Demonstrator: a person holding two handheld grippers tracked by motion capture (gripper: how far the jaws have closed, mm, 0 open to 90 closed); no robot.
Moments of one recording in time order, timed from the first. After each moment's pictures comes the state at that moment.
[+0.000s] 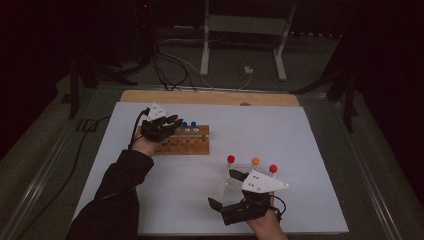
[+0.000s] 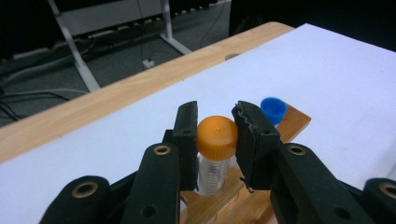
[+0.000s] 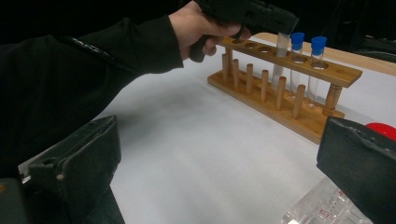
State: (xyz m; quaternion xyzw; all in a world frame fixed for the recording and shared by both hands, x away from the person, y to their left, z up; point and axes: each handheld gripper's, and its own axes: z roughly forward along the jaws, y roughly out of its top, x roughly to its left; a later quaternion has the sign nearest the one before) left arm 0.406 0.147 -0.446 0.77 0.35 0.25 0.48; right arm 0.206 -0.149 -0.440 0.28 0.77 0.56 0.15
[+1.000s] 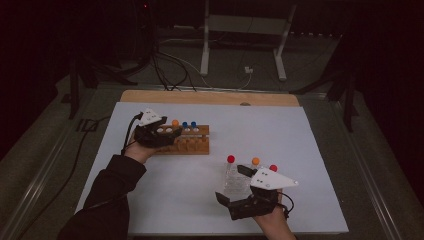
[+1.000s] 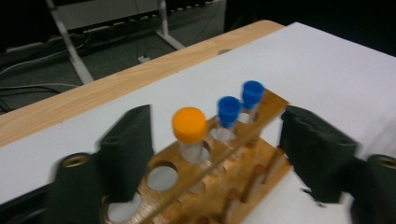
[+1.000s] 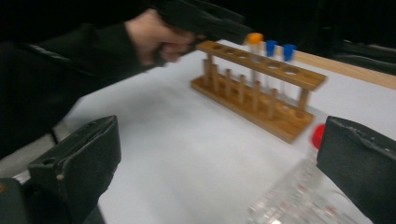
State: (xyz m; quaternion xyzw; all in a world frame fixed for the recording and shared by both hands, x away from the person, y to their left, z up) left arm 0.378 0.161 -0.436 0.77 0.34 0.24 0.48; right arm 0.211 -0.165 -0.433 0.29 0.76 0.55 0.17
